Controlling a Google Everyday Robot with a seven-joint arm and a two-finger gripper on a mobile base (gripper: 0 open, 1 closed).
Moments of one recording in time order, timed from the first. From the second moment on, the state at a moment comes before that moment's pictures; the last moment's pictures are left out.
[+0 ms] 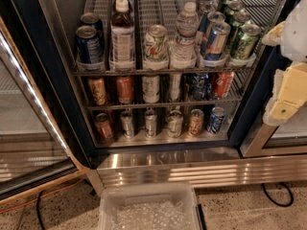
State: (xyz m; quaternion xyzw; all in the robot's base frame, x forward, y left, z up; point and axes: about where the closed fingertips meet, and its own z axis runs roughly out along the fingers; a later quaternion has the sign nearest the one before) arm 0.438 -0.217 0.976 -0.60 0.78 -0.03 0.16
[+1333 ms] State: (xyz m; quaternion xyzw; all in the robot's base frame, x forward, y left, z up) arm 0.467 -0.209 0.936 -0.59 0.74 -0.01 0.31
